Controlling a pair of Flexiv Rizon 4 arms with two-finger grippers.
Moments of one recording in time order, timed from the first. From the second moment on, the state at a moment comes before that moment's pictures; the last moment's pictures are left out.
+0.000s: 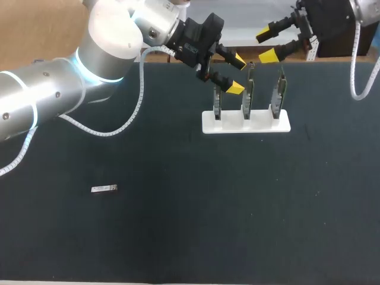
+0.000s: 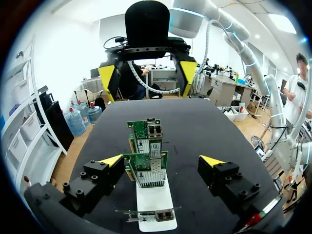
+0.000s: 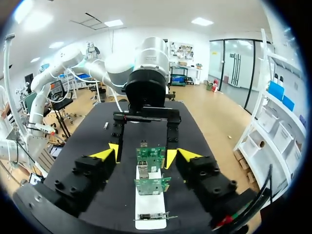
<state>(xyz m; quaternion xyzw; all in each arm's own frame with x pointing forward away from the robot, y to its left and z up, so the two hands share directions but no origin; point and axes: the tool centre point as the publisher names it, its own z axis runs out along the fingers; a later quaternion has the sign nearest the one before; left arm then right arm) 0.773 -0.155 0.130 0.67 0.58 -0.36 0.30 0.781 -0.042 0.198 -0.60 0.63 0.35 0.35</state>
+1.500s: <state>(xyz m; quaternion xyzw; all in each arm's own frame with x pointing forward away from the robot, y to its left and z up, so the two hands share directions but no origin) 0.773 -0.155 0.130 0.67 0.58 -0.36 0.30 0.781 -0.029 0.174 -0.60 0.64 0.35 0.31</state>
